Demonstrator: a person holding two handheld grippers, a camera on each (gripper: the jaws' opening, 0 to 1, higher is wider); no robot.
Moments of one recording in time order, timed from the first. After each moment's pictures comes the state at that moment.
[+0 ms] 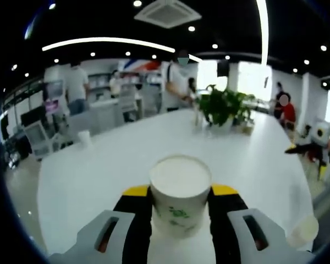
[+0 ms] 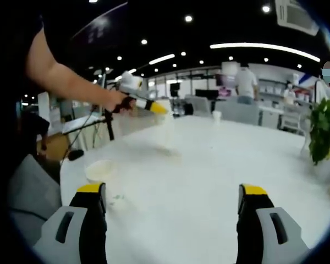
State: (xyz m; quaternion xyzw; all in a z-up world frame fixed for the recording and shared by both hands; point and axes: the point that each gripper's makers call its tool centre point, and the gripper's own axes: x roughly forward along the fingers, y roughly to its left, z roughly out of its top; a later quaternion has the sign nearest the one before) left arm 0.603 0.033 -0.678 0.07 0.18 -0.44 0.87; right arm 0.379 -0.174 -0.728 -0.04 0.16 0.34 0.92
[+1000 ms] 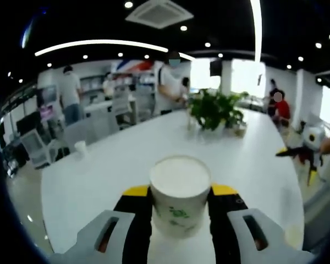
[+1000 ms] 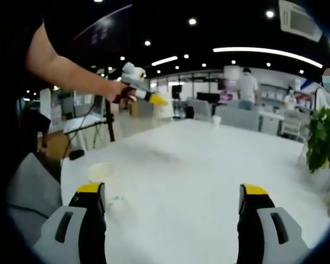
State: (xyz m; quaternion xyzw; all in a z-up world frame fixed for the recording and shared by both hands) left arm 0.592 0.021 -0.635 0.08 0.18 -0.46 0.86; right arm 0.377 -0.183 -0.714 -0.05 0.15 0.35 0.92
